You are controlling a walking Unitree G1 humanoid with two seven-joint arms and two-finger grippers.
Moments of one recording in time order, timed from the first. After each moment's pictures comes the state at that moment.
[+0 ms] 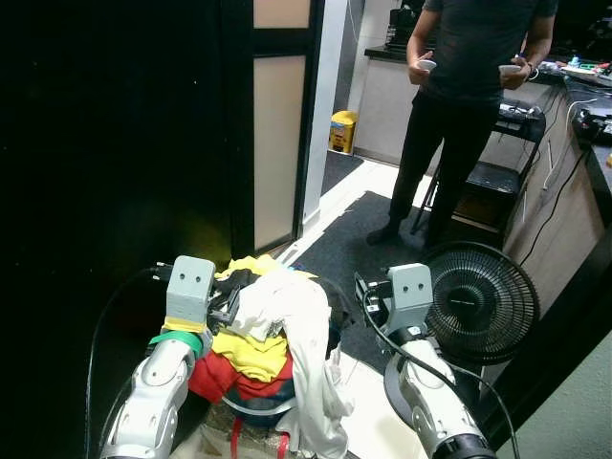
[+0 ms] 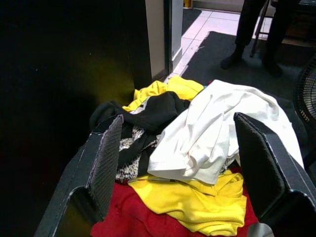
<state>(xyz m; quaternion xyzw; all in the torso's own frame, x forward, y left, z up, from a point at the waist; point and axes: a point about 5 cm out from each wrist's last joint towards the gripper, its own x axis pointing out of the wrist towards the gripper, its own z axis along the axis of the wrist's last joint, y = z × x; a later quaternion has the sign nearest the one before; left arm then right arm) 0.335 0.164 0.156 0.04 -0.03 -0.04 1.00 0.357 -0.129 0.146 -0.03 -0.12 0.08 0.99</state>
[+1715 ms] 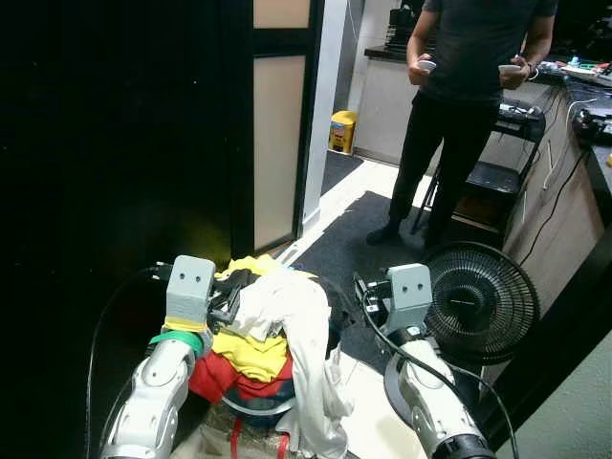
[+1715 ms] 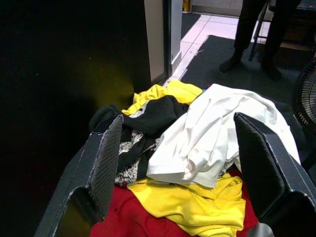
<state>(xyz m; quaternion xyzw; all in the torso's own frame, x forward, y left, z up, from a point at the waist) 0.334 0.163 0.157 0.04 -0.04 -0.04 1.00 0.357 -0.128 0.145 -0.03 -0.12 0.08 0.99</state>
